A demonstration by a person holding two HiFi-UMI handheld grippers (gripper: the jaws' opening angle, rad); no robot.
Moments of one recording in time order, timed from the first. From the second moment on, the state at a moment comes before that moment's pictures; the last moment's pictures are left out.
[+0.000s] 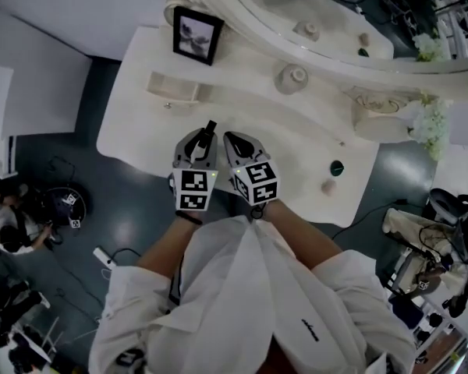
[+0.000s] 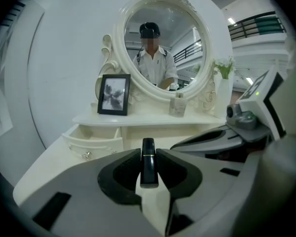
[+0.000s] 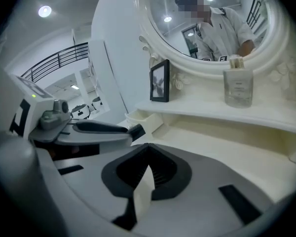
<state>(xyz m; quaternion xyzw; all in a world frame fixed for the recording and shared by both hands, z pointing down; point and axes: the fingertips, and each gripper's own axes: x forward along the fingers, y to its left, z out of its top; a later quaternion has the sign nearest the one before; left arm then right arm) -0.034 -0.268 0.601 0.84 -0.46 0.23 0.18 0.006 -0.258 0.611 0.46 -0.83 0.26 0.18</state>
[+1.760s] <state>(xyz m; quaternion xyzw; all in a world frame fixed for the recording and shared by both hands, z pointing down) -0.101 -0.385 0.609 0.81 -0.49 0.24 0.20 -0.070 -0.366 0.599 0.42 -0.86 0.19 0.21</state>
